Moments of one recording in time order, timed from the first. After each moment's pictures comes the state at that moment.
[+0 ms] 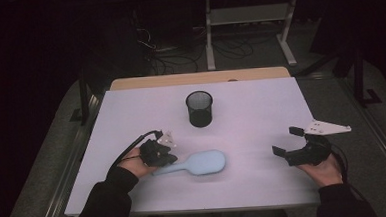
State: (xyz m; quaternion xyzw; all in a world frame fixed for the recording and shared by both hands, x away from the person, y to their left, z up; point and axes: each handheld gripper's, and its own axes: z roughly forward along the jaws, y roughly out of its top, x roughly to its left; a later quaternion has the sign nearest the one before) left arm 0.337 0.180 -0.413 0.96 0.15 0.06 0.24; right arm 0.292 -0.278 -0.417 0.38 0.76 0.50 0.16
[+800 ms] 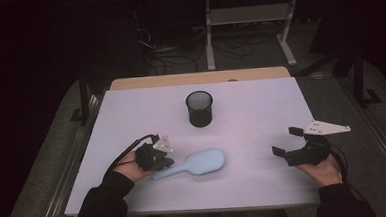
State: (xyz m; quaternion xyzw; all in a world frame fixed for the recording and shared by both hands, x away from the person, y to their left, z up) left arm 0.322 0.190 -0.407 0.96 0.15 0.07 0.24; right arm 0.292 -0.277 -0.418 0.38 0.76 0.50 0.16
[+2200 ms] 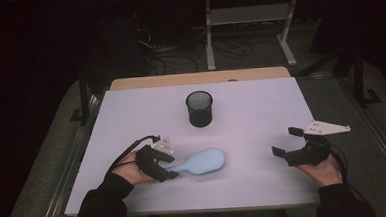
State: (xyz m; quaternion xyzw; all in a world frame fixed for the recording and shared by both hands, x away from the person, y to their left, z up) left arm 0.316 0.184 -0.401 0.95 0.13 0.02 0.27; right arm 0.292 -0.277 -0.418 0.38 0.76 0.50 0.16
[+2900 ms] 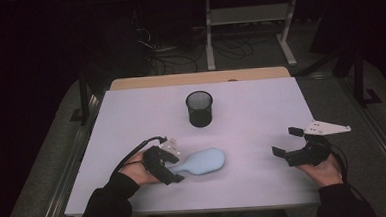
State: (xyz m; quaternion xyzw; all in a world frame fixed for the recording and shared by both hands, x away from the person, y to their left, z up) left arm 0.320 0.168 -0.412 0.96 0.13 -0.01 0.26; right arm 0.292 -0.277 -0.418 0.38 0.76 0.50 0.16
